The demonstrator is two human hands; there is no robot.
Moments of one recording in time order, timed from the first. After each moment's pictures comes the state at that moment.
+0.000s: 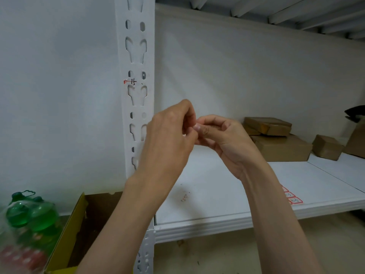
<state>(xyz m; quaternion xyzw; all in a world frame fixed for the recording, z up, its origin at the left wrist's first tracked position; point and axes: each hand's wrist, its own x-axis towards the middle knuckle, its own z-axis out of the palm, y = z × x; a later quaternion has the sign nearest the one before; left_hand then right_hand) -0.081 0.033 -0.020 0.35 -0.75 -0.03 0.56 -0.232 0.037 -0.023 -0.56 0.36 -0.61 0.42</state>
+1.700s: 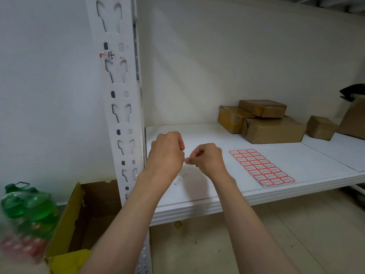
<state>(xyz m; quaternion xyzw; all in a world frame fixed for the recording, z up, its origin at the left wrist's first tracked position) -0.112 -0.014 -0.094 0.55 -0.75 -0.14 0.33 -0.248 -0.018 -0.134 -0.53 0.70 -0.44 0.20</state>
